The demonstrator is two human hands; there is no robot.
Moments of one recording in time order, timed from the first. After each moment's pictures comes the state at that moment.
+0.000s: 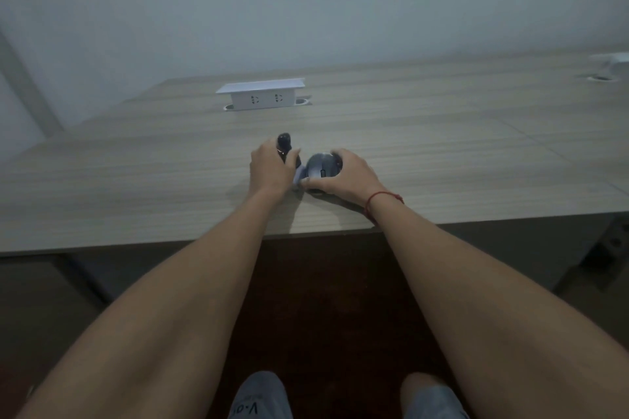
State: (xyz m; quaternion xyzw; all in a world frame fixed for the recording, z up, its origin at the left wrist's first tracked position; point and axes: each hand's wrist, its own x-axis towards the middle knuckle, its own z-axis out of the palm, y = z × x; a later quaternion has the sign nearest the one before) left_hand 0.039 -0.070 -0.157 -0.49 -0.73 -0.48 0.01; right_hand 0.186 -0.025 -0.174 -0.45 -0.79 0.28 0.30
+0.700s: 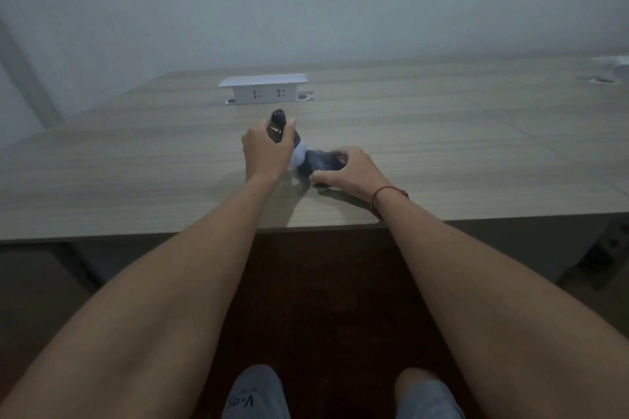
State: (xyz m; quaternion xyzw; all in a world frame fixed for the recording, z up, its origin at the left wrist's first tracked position) left_hand 0.039 -0.081 -0.134 -0.47 -0.67 -0.58 0.03; right_hand 0.187 -0.024 -0.171 -0.44 -0.77 0.35 0.31
